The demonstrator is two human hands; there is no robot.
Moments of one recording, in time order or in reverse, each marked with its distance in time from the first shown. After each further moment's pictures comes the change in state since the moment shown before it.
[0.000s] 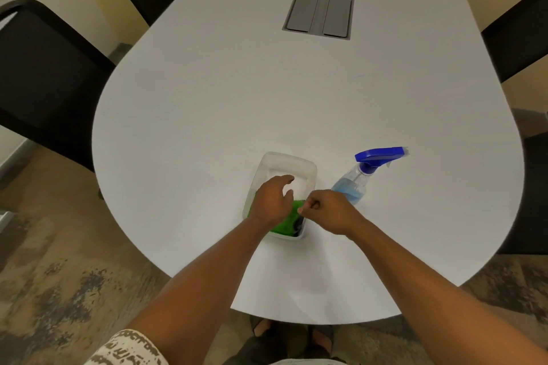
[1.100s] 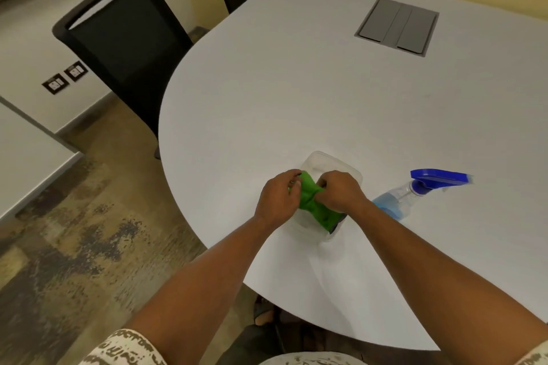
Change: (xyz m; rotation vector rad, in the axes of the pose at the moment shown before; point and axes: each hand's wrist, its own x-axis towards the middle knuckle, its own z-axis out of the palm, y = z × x) left_hand -0.045 -0.017 -0.045 -0.165 0.282 -0.152; right_hand 0.056 -0.056 0.019 -0.413 -0.030 -0.159
